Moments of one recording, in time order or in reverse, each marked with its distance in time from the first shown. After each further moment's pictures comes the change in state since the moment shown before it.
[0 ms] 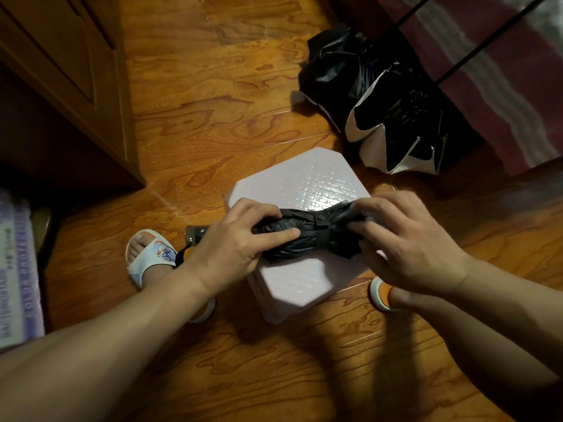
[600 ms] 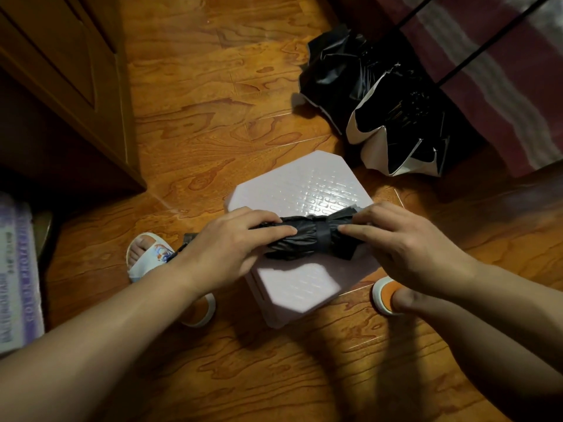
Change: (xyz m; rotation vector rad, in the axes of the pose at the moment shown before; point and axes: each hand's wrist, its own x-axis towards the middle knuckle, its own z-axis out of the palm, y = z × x) left_hand 0.008 -0.002 -0.019 -0.077 -0.164 -0.013; right_hand 0.001 0.010 0.001 0.224 -0.090 0.030
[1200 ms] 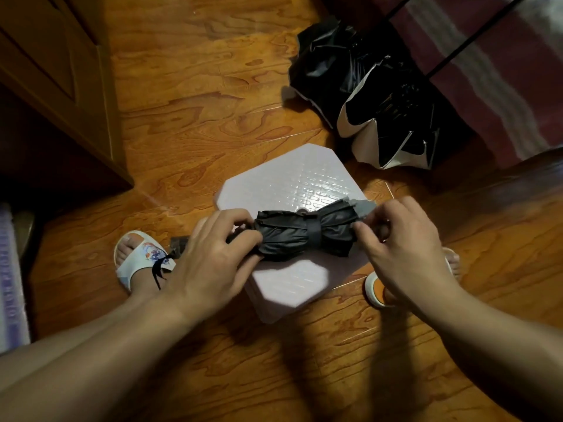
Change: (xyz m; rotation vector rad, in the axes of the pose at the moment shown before) left_hand -0.024 0.033 0.016 0.091 0.251 -0.207; right_hand 0.010 -0.056 -0.002 0.257 0.198 0.912
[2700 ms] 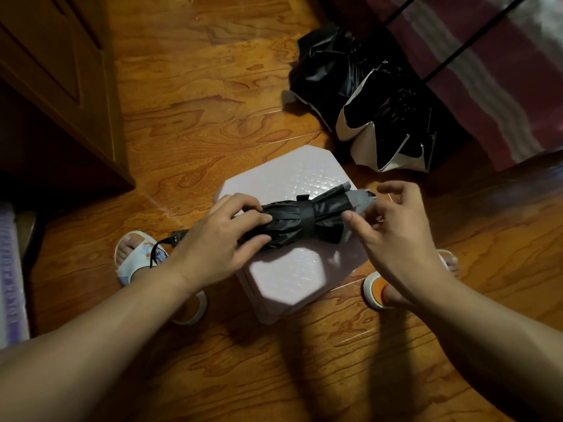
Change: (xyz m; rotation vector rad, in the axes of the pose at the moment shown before) left_hand 0.028 -0.021 0.006 -0.155 -0.067 0.084; right_hand 0.011 -0.004 0.001 0.045 -0.025 0.031
